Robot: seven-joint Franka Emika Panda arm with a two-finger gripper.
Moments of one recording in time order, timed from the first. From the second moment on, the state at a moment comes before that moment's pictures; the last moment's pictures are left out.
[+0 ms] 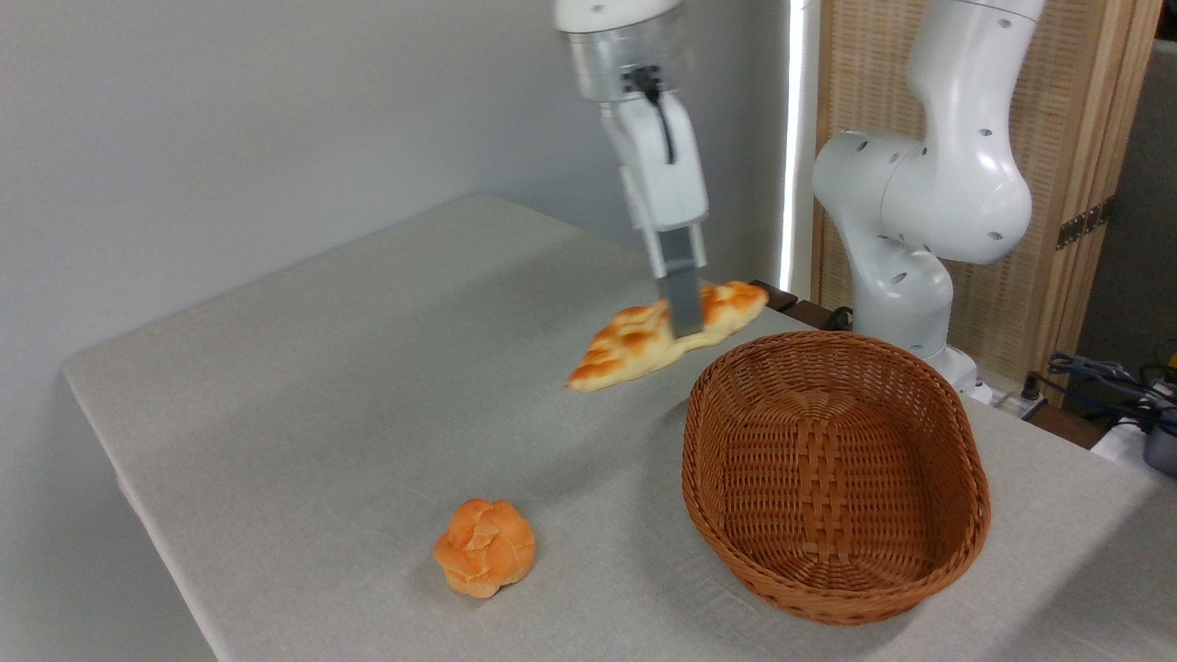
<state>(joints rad) -0.11 -0.46 0.13 -2.15 0.11 1.61 1.34</state>
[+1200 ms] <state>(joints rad) -0.41 -0.55 0.46 -2.33 0.27 1.44 1.38</state>
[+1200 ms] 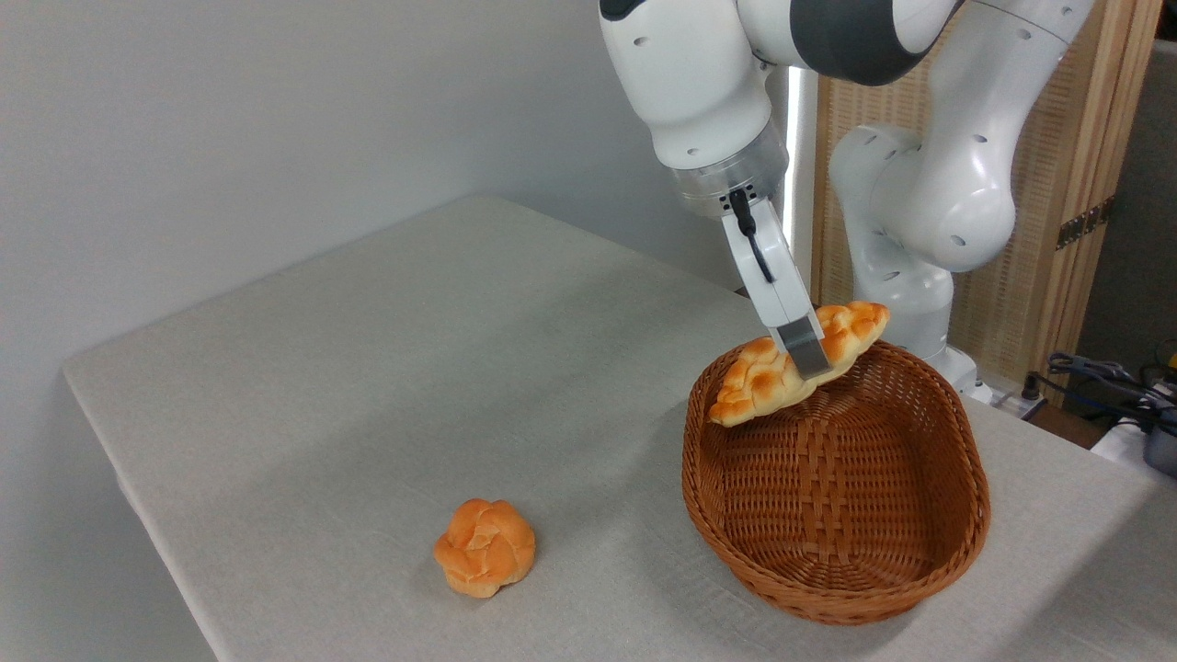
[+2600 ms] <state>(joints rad) -0.08 -0.14 0.02 -1.75 -0.02 1.59 0.87</state>
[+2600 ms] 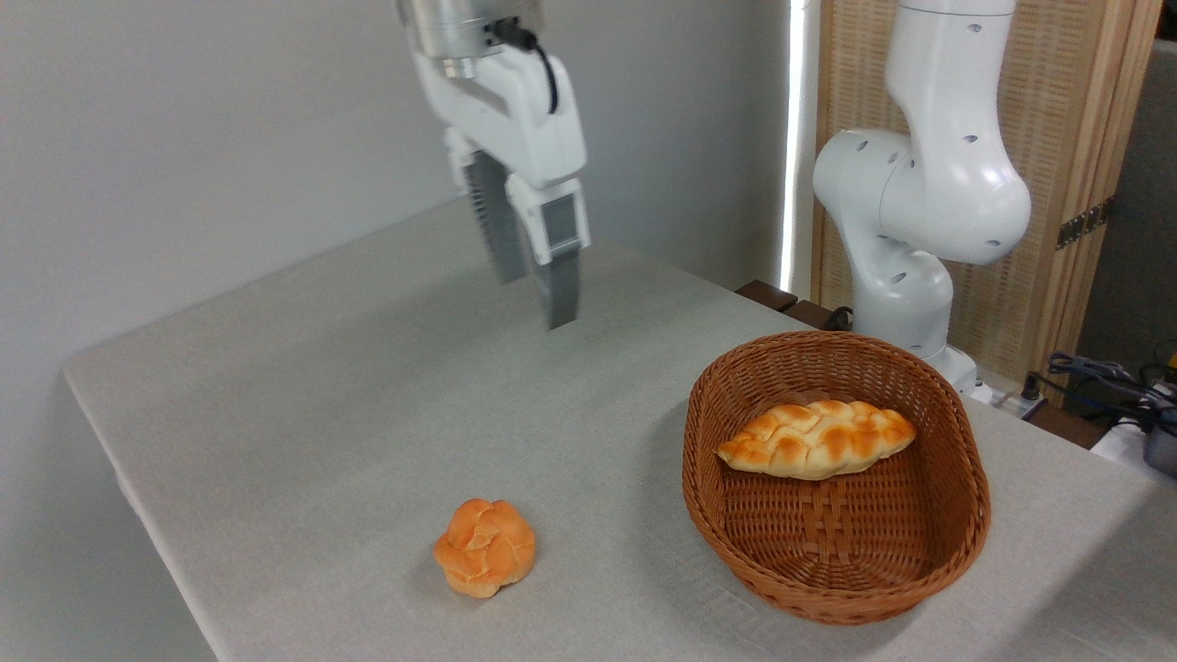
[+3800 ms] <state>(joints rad) -0.02 -0.06 -0.01 -1.63 -0.03 1.60 0.75</state>
